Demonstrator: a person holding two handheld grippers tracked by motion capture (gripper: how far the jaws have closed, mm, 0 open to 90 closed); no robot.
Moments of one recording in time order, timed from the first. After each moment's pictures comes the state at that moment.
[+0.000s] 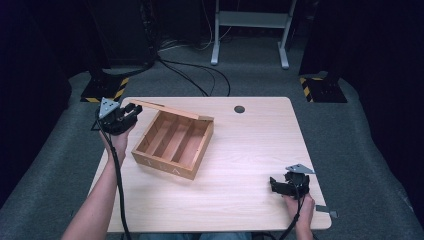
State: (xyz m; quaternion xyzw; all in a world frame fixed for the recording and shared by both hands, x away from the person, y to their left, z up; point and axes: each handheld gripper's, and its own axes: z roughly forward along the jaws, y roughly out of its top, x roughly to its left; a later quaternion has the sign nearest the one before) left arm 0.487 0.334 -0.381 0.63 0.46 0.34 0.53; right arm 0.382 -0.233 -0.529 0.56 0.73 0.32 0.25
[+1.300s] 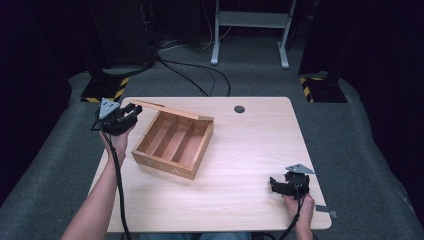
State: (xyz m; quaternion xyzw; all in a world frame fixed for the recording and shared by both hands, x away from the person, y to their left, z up) left arm 0.486 0.334 -0.382 0.63 0.45 0.35 0.53; right arm 0.382 -0.233 -0.529 0.56 0.73 0.32 0.25
